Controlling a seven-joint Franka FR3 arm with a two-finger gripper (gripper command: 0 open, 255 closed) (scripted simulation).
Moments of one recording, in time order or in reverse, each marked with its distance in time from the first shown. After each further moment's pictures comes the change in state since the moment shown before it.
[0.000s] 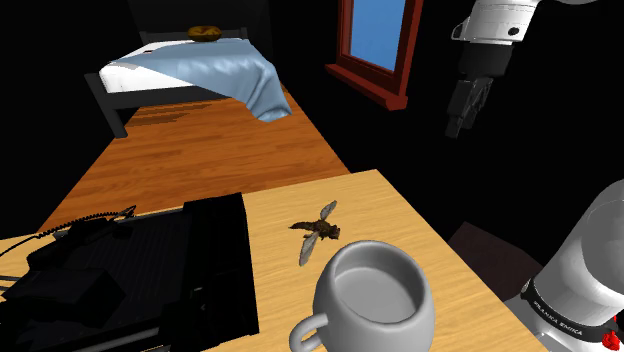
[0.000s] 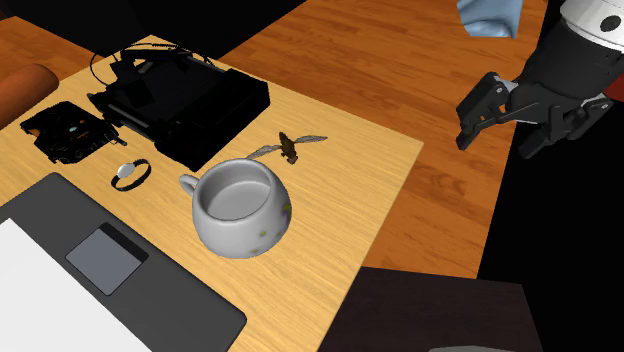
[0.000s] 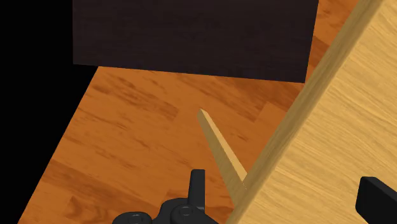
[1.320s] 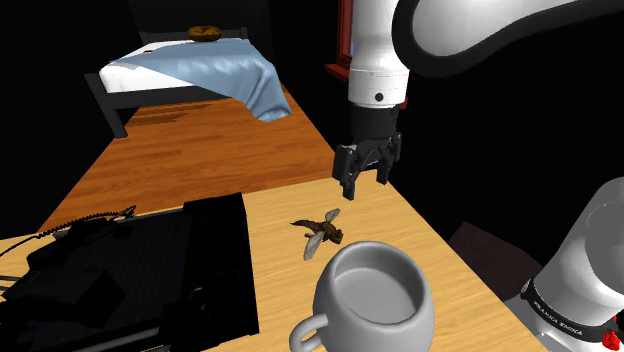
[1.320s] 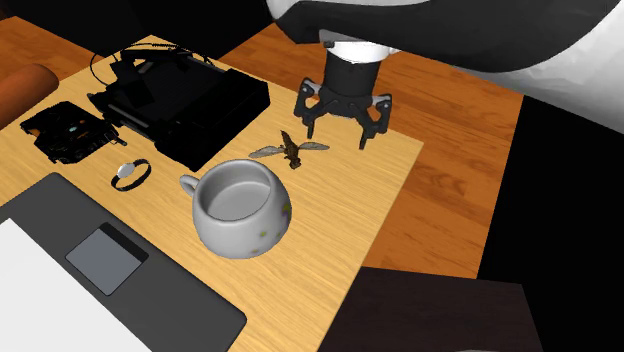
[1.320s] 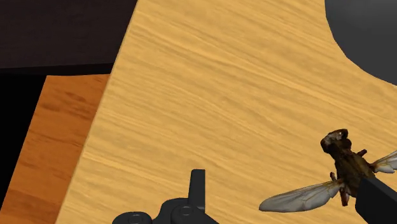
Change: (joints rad) arm 0.076 0.389 0.426 0.131 0.188 0.263 0.510
